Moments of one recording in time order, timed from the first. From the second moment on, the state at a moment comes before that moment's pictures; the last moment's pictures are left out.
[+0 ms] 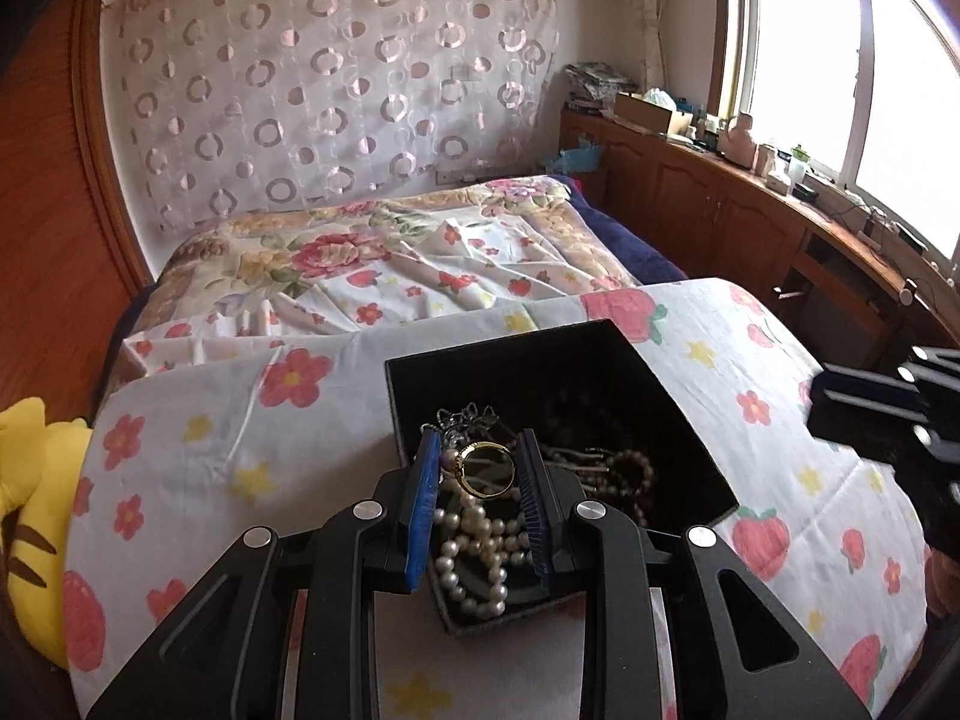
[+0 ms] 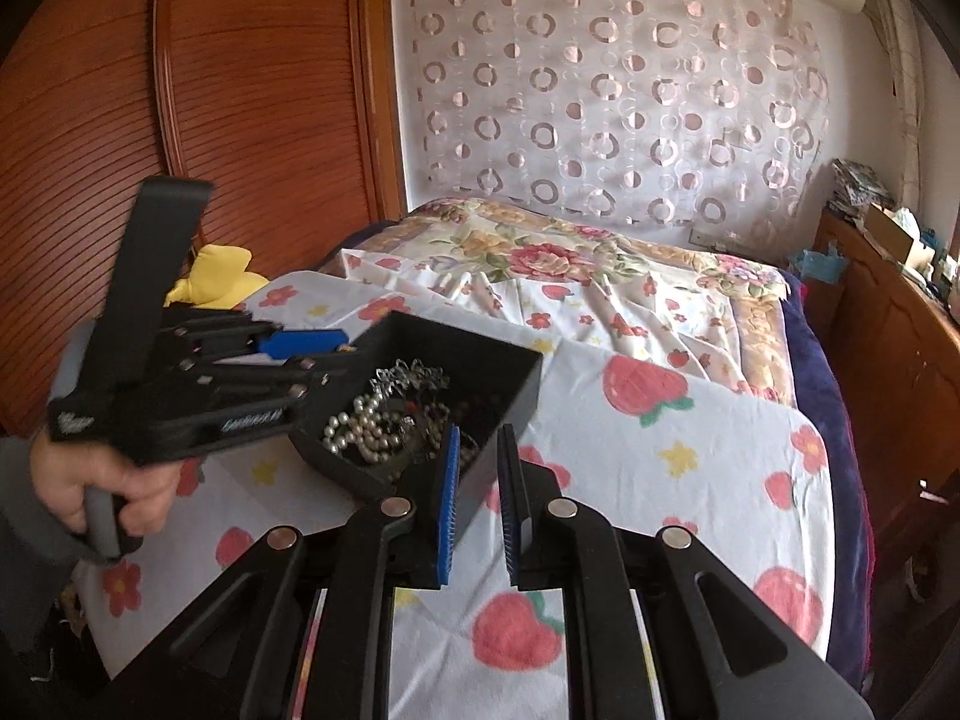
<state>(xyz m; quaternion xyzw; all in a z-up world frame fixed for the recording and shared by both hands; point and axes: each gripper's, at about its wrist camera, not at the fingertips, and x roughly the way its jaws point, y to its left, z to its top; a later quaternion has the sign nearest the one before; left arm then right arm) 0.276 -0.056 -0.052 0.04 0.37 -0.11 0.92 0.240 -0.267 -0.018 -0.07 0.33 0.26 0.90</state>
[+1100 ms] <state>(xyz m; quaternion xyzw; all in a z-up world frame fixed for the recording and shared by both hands) 0.132 -0.047 -0.075 0.05 0.36 -0.17 0.91 0.143 -0.291 -0.057 -0.04 0.34 0.27 0.90</state>
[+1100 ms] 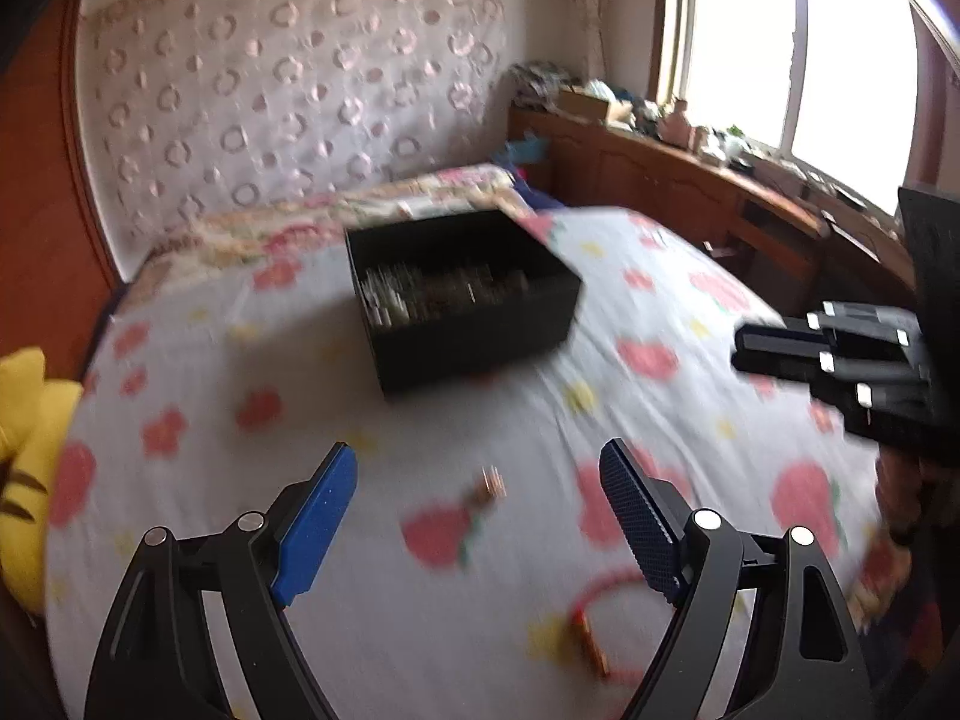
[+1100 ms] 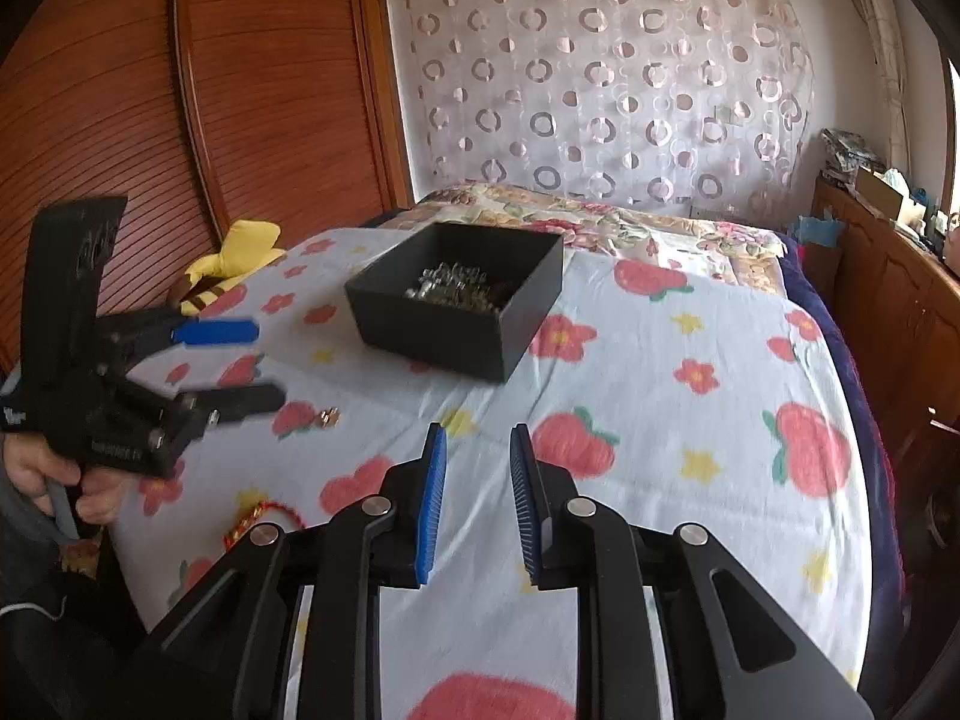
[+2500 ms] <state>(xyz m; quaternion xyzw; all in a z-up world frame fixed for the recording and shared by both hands) 0.074 0.022 -0.072 0.02 0.36 -0.13 0.92 0.152 -0.189 -0.092 -0.09 0.39 0.35 0.85</state>
